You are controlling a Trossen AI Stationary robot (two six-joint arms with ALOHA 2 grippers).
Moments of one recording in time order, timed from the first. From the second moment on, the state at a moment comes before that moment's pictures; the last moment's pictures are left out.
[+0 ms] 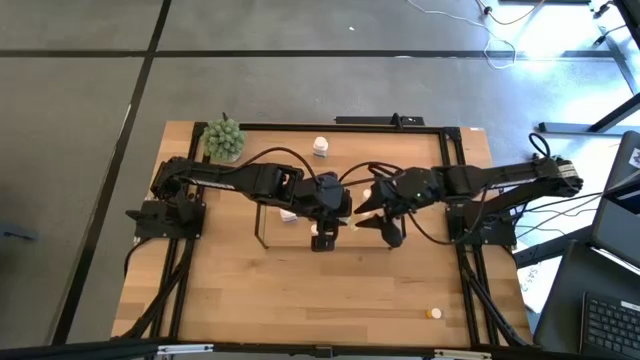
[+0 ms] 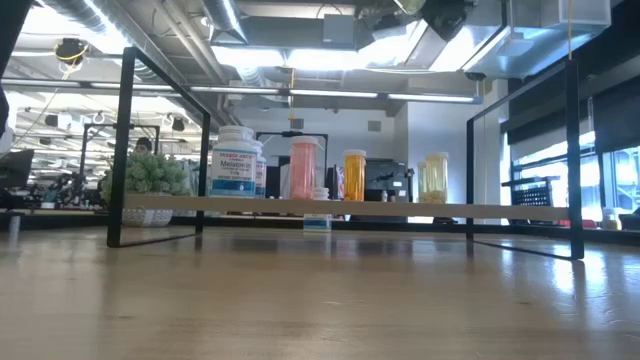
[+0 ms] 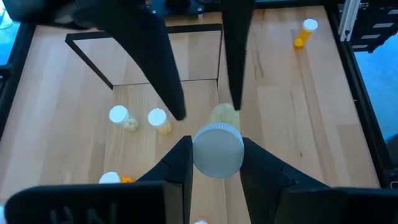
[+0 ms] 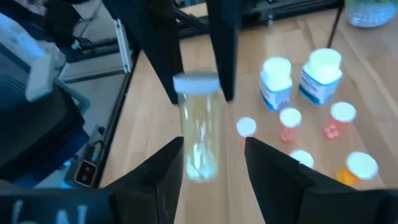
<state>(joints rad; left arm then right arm) -0.15 1.85 1.98 -0.84 -0.16 -0.07 0.13 1.22 1.07 -0.39 -0.09 0.28</state>
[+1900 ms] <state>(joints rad) -0.15 1.85 1.98 -0.84 -0.16 -0.10 0.12 1.29 1.07 -0.27 -0.17 0.25</state>
